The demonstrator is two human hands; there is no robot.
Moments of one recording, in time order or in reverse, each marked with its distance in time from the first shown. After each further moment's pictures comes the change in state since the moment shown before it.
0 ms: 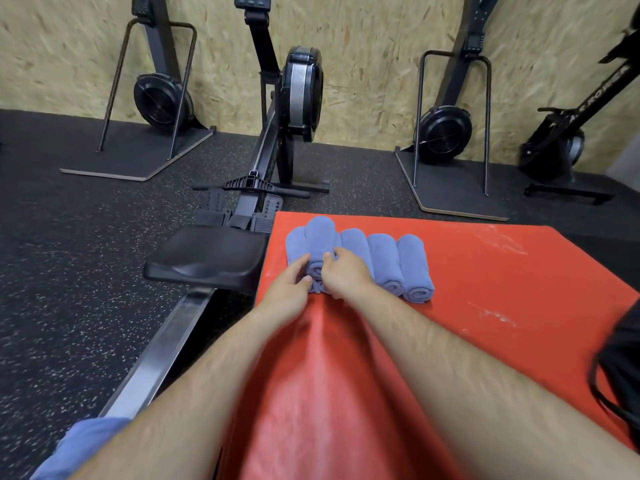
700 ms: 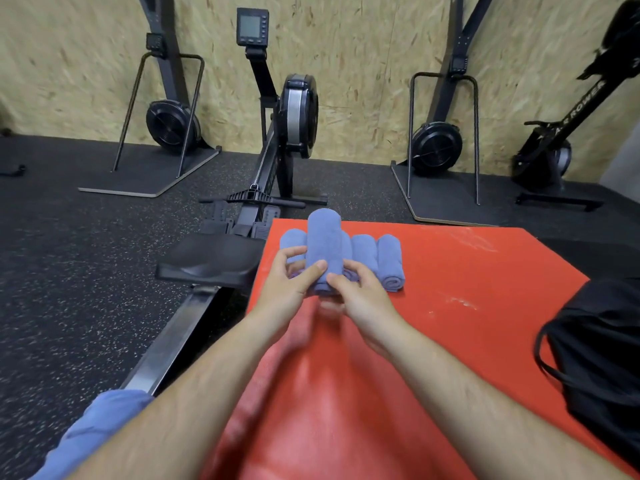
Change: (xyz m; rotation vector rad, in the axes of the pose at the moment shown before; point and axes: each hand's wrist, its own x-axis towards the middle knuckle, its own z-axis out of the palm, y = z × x) left_hand -0.109 0.074 0.021 -0.524 0.104 0.106; right_hand -0.151 0.028 -0.062 0.818 -0.085 -0.059
